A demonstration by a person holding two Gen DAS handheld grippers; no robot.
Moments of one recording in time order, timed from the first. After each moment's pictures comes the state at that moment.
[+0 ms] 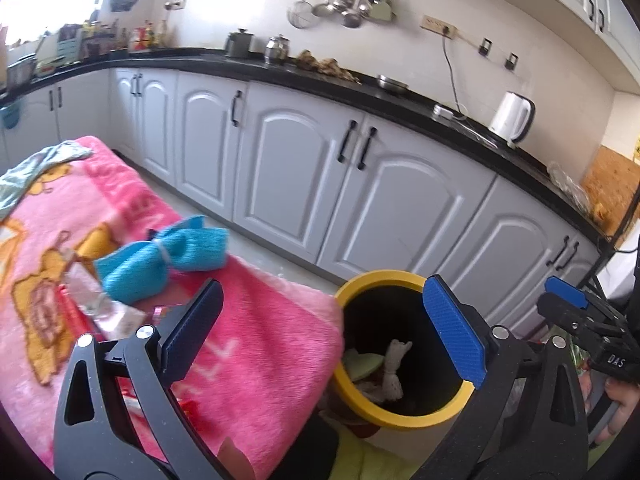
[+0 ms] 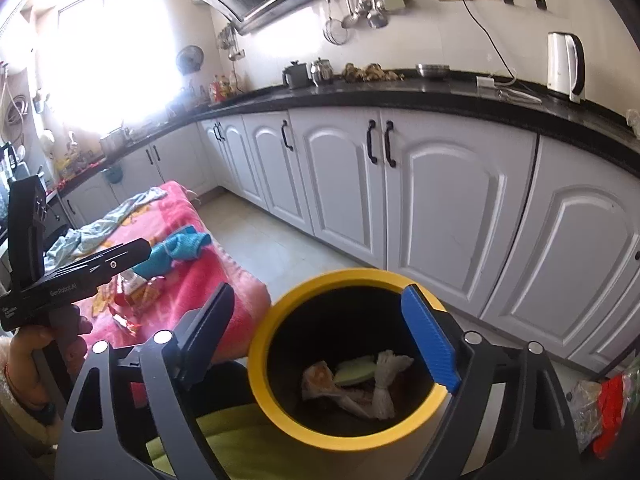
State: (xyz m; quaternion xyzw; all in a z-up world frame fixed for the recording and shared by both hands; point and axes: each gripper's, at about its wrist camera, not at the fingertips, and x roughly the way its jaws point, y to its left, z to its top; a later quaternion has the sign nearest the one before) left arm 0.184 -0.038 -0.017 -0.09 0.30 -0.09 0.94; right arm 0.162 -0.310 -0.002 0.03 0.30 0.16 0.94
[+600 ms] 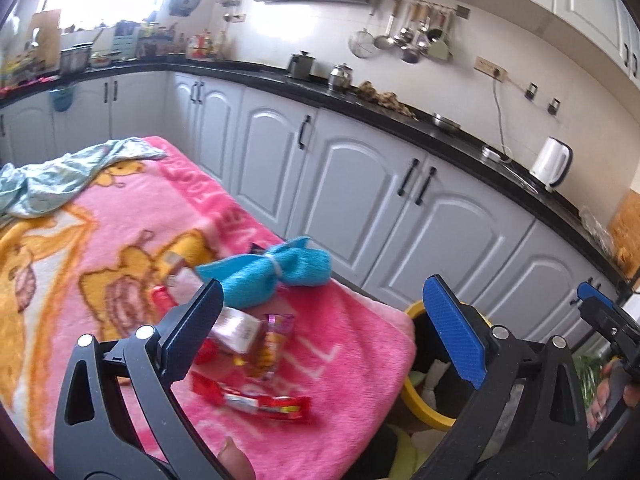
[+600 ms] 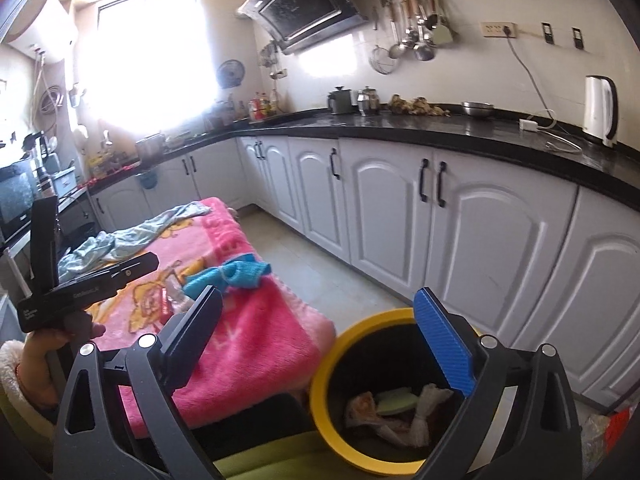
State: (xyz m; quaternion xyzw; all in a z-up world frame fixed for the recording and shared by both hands) left arm 0.147 0.054 -0.001 -0.13 0.27 0.00 0.95; right arm 0.152 -0.241 0.034 0.01 0.26 0.22 0.94
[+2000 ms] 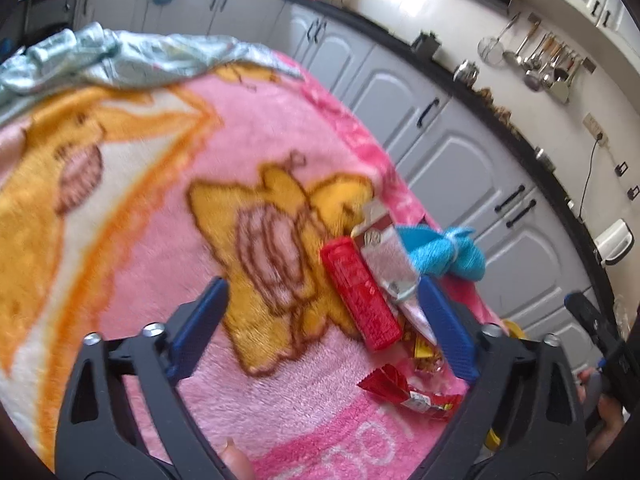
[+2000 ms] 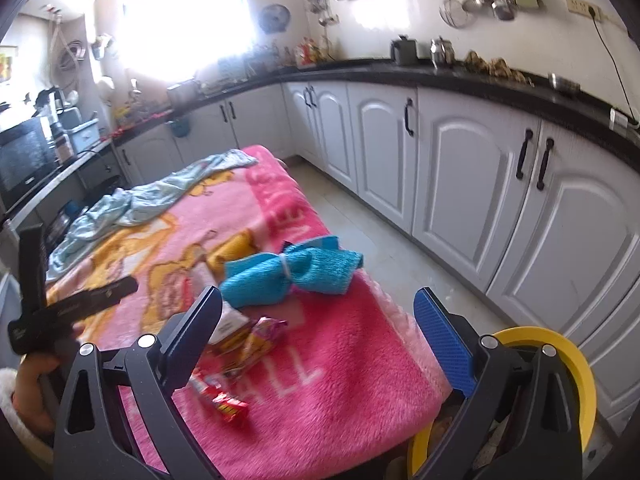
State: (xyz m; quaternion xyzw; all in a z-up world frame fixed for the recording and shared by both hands) left arm 0.146 0.197 -0.088 -0.28 0.36 0.10 0.89; right arm 0.257 -0.084 -0.028 -0.02 0.34 0.28 0.90
